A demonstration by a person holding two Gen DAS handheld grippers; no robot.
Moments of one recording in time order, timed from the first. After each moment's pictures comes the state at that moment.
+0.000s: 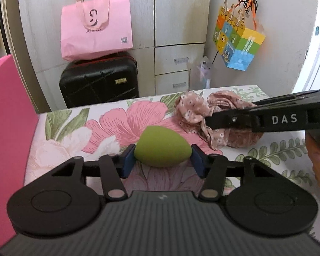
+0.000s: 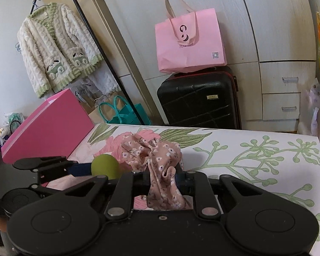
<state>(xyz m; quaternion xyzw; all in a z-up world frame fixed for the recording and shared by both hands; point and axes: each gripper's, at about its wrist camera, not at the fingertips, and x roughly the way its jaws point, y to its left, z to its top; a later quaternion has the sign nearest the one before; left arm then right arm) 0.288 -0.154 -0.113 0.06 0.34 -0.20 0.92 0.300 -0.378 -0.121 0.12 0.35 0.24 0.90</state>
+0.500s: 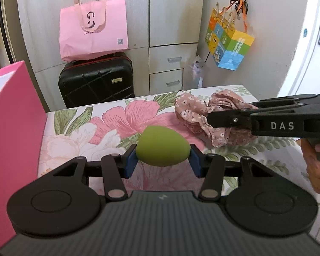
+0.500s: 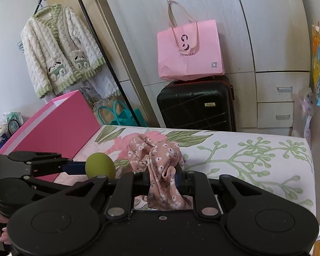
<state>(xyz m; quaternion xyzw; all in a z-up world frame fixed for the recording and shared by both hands) 0.255 -0.140 -0.085 0.06 0.35 -0.22 0.91 0.259 -0.373 -0.100 0.11 0.33 0.22 0.91</state>
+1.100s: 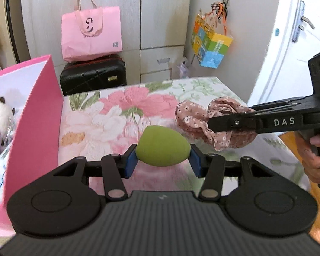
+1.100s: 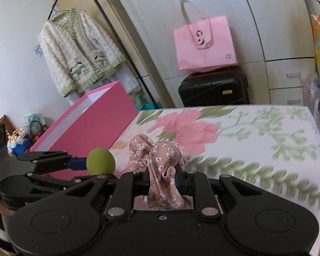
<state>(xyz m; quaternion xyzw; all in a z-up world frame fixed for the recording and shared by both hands) 0.164 -0.095 -0.056 0.05 0.35 -0.25 0.90 0.173 -0.362 -0.078 0.15 0.34 0.27 0.89</state>
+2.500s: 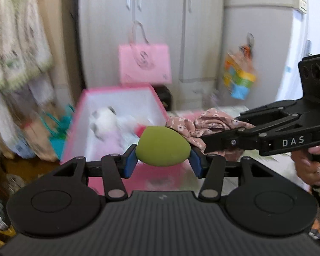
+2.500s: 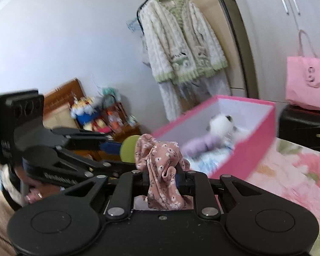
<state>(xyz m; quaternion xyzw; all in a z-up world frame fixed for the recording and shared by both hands) 0.070 0.102 0.037 0.04 0.25 -0.18 0.95 0.109 -0.155 0.028 0.06 0.26 0.45 0.85</state>
